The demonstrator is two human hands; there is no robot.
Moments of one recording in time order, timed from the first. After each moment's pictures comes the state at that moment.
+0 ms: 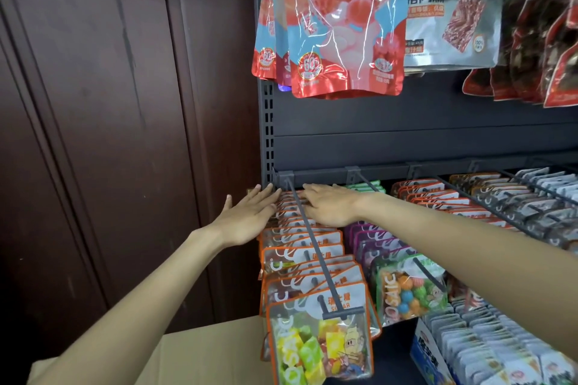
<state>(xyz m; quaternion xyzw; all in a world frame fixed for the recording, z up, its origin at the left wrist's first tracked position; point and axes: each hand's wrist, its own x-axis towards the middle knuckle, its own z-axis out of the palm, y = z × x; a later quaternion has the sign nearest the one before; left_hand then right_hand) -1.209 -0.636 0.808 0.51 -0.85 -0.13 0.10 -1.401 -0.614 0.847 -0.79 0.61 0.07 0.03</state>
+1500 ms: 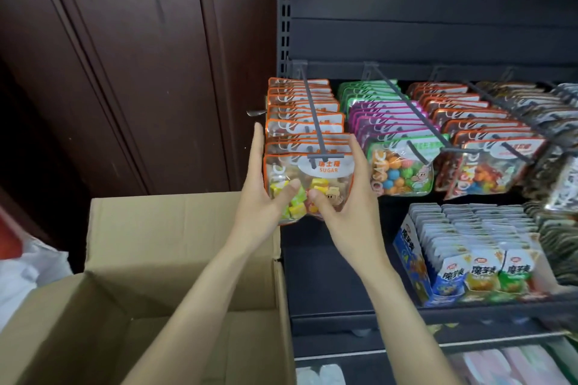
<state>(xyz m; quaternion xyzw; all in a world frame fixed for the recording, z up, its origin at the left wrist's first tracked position) -1.242 -0.446 0.723 0.38 -0.62 -0.39 0.57 -1.382 -0.427 0.719 -0.62 0.50 -0.56 0.23</state>
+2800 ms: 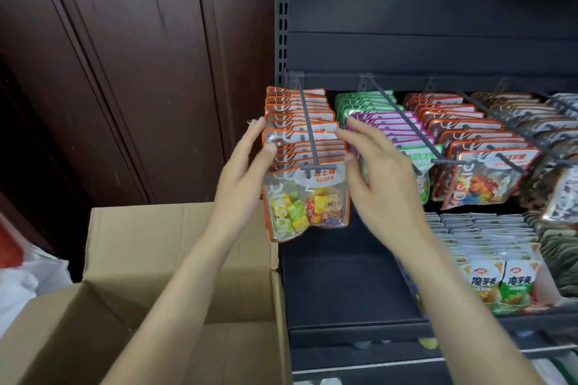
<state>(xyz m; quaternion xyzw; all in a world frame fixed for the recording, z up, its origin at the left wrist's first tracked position) -1.236 -0.449 0.765 0.43 -0.59 -0.37 0.58 -1.411 -0.427 0.781 -0.73 0.53 -0.44 -0.02</state>
